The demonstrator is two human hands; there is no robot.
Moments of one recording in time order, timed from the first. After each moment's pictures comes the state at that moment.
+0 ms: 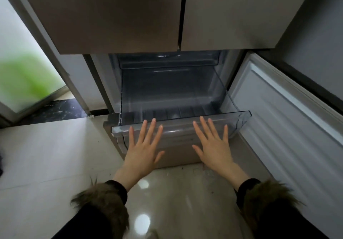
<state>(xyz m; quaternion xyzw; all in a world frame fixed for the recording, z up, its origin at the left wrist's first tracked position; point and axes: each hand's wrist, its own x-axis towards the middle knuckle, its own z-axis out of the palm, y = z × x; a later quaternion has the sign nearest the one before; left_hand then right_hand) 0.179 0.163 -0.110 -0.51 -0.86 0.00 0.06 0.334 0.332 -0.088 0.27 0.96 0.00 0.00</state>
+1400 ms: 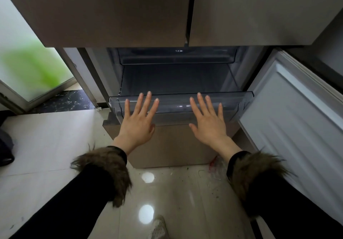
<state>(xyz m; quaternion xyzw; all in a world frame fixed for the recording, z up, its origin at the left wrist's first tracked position) 0.098 0.231 -0.097 -0.46 -0.88 0.04 0.04 0.243 0.399 -0.086 0.26 0.97 -0.02 0.03</state>
